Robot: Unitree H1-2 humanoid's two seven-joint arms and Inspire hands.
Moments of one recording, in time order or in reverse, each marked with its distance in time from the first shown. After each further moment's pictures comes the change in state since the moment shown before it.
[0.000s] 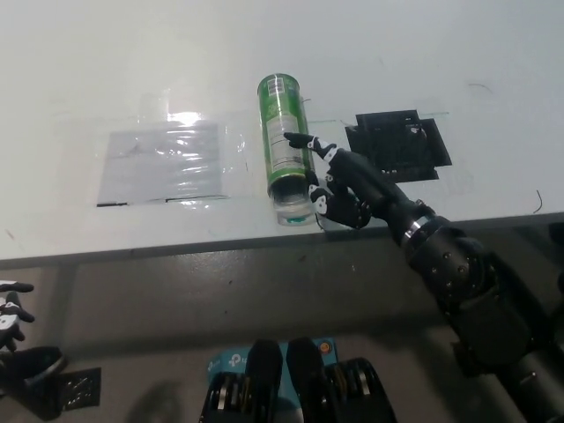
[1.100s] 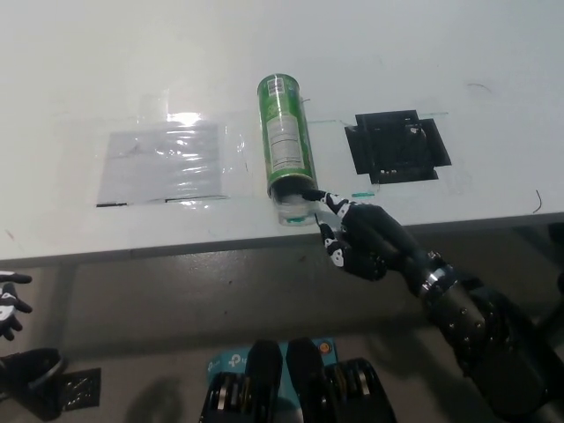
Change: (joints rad) left_arm -0.030 0.022 0.005 -0.008 0.002 0.023 -0.024; right_arm 0.146 -0.026 -0.017 -0.045 -0.098 -0.073 -0.002
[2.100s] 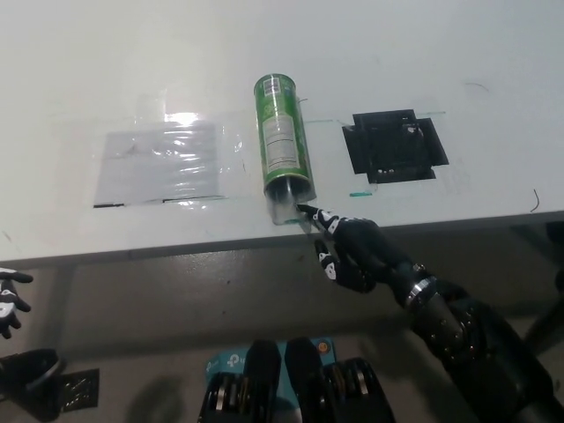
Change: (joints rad) left_arm -0.005 0.010 0.000 -0.002 0.001 0.005 -0.025; right_arm -0.006 0.044 0.024 0.078 -0.110 -0.010 -0.057
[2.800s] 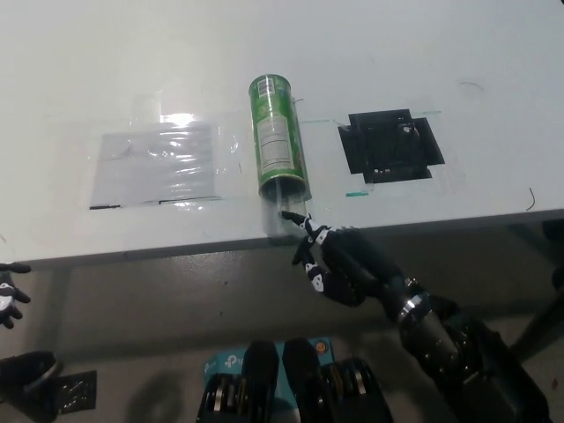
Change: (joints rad) left_arm -0.019 0.000 0.014 0.000 -0.002 0.009 -0.007; right_arm 0.076 0.025 0.015 -0.115 -0.004 0.005 0.007
